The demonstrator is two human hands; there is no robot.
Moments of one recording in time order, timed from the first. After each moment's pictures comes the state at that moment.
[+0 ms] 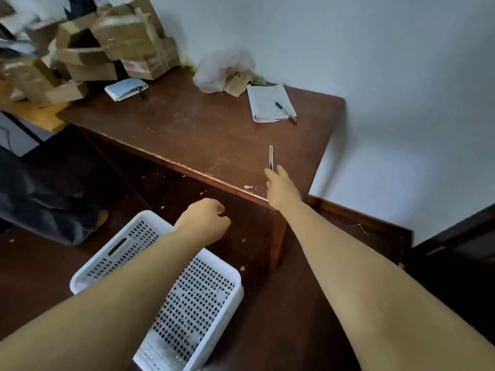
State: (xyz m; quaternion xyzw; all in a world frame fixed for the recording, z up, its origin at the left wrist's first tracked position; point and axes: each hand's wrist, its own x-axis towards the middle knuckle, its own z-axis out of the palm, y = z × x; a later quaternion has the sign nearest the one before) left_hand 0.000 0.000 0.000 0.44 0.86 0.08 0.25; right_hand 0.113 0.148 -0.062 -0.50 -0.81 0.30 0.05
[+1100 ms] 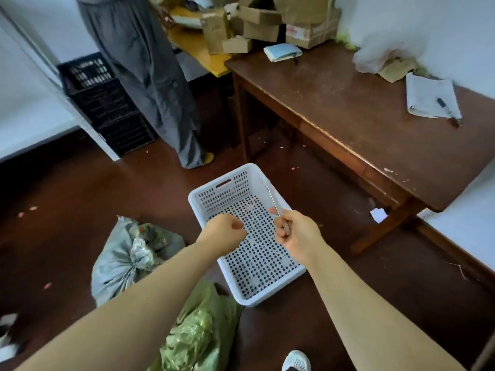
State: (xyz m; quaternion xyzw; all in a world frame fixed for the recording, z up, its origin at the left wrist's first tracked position) left_hand -0.084 -0.280 -0.018 0.23 0.89 0.20 0.33; right_hand 0.015 -0.141 -0.057 -0.39 -0.36 0.85 0.04
